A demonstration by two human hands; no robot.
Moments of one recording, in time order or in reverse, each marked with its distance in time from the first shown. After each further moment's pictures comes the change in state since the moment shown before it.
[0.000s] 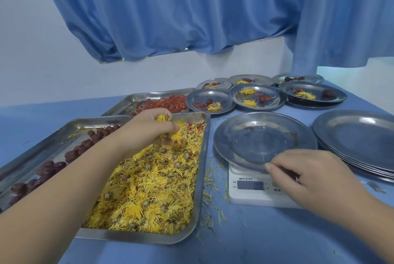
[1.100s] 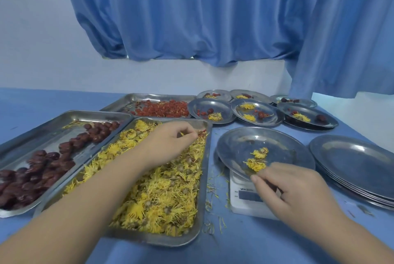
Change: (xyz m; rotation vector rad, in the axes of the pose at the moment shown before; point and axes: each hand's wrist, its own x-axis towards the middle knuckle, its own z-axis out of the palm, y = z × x) left_hand -0.009 -0.013 0.028 0.348 0.149 0.206; right_hand 0.009 -0.027 0.012 -0.058 0.077 -0.085
